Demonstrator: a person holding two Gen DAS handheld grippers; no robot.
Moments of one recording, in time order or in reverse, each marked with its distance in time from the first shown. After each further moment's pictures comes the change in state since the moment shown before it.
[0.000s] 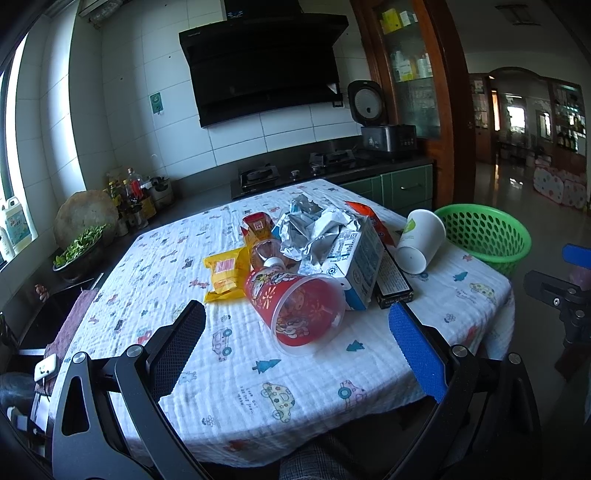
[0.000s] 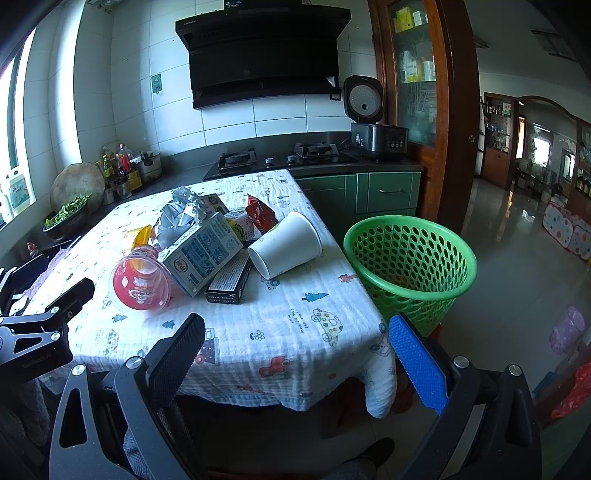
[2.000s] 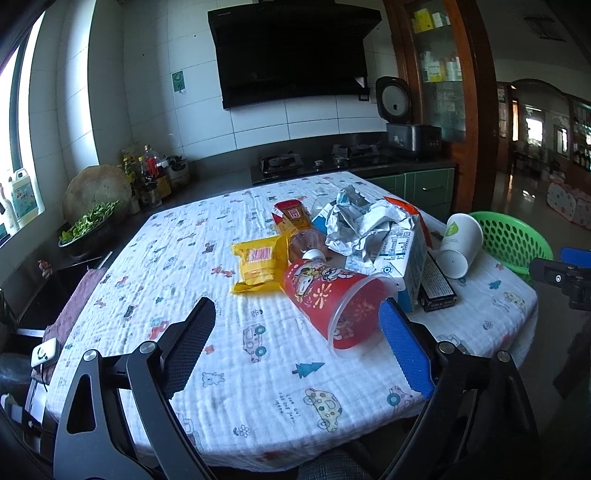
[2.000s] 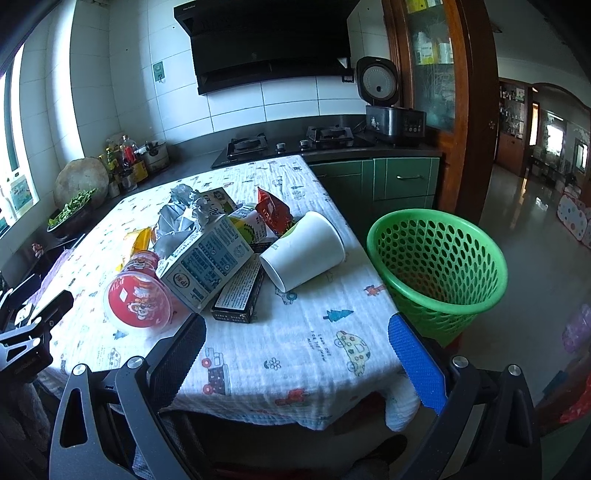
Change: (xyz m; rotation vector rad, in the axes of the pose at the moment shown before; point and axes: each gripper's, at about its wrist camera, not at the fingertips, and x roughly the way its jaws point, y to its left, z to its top) left arm 0.027 0.049 -0.002 -0.082 0.039 0.035; right arm 0.055 0.007 0.034 0.020 0.093 0.062
